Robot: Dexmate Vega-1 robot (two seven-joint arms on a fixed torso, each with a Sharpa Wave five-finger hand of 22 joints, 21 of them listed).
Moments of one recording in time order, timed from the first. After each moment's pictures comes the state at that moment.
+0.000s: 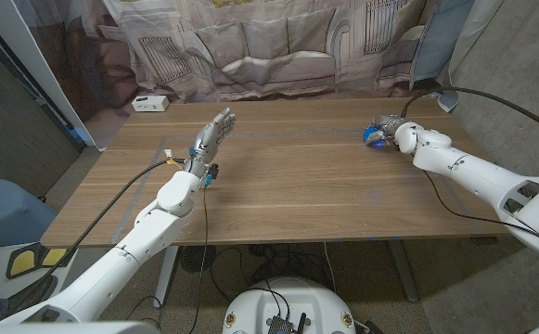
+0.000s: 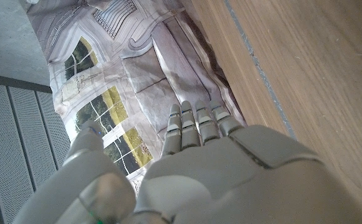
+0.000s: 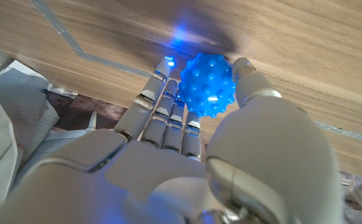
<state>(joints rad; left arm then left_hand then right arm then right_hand) 0.99 0.58 0.36 -1.61 -0.44 -0.28 0.19 0.18 0.01 0.38 -0.13 0.18 0.34 0.10 0.20 0.18 0.30 0.06 0.24 0.20 0.23 0.08 0.19 0.18 0.13 0.09 0.20 0.17 -0.29 -0.68 -0.90 -1.06 -0.45 -0.22 0.04 0.94 -0.04 0.43 -0.17 0.23 0.52 0.01 0.27 0.20 0.53 0.04 0.28 0.20 0.58 -0.05 0.30 0.22 0.83 -0.07 0.26 0.17</state>
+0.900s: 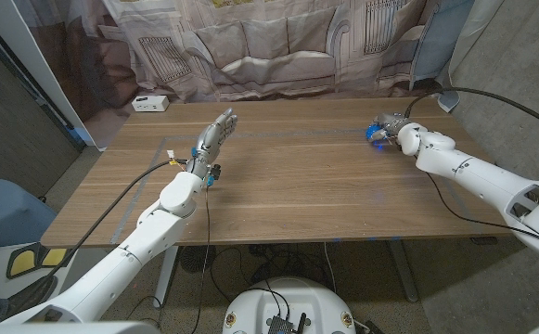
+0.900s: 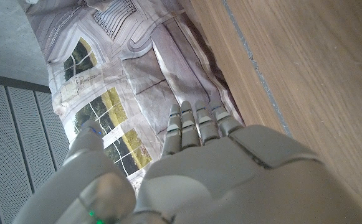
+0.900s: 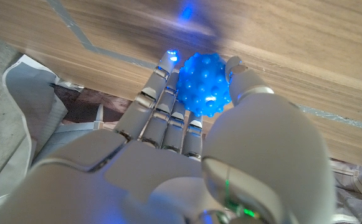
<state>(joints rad) 0.98 0.57 0.37 -1.61 -0.44 -0.28 0.20 0.18 0.01 0.38 -0.13 0.18 0.34 0.10 0.20 0.18 0.30 0.06 0.23 0.20 0.23 0.08 0.19 0.18 0.13 0.09 0.20 0.17 -0.34 -0.73 -0.86 -1.14 -0.43 -0.24 0.00 0.99 -0.01 0.44 -0.17 0.23 0.58 -0.01 0.28 0.20 0.60 0.04 0.29 0.20 0.63 -0.06 0.33 0.24 0.88 -0.08 0.27 0.17</state>
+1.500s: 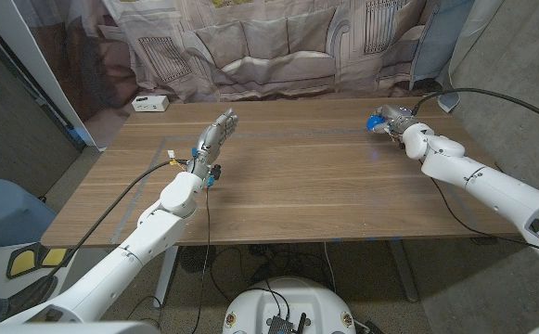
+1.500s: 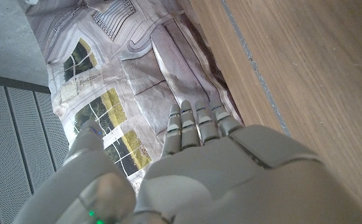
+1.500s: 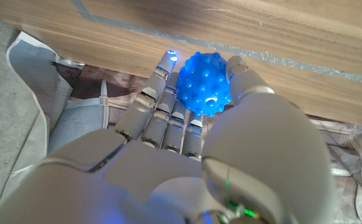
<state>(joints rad) 0.98 0.57 0.37 -1.61 -0.44 -0.28 0.19 0.18 0.01 0.38 -0.13 0.18 0.34 0.10 0.19 0.18 0.31 0.06 0.23 0.20 0.23 0.08 0.19 0.18 0.13 0.09 0.20 0.17 -0.46 -0.79 -0.75 -1.32 -0.40 -0.25 -0.13 0.99 -0.01 0.44 -0.16 0.22 0.60 0.00 0.28 0.20 0.61 0.04 0.29 0.20 0.64 -0.06 0.33 0.24 0.88 -0.08 0.27 0.17</state>
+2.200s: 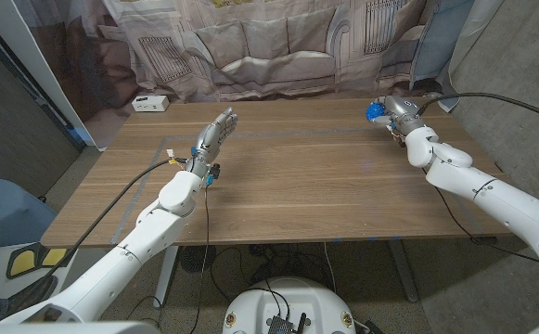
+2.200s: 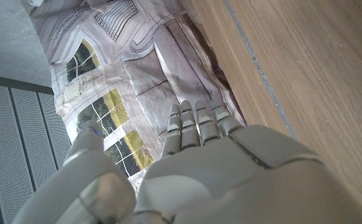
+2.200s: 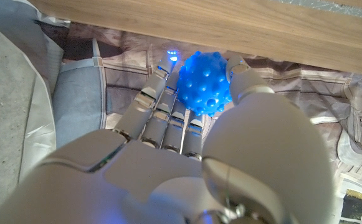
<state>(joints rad) 0.98 0.57 0.37 -1.61 -0.45 -0.28 0.18 0.18 0.01 0.38 -0.13 0.18 0.34 0.10 0.19 0.18 0.31 0.06 0.23 0.20 0.23 0.08 0.19 0.18 0.13 0.09 0.20 0.17 -0.58 -0.82 -0.65 -1.44 -0.39 -0.19 -0.32 0.99 -0.01 0.43 -0.16 0.22 0.61 0.00 0.28 0.20 0.61 0.04 0.28 0.20 0.64 -0.06 0.33 0.24 0.88 -0.08 0.26 0.17</state>
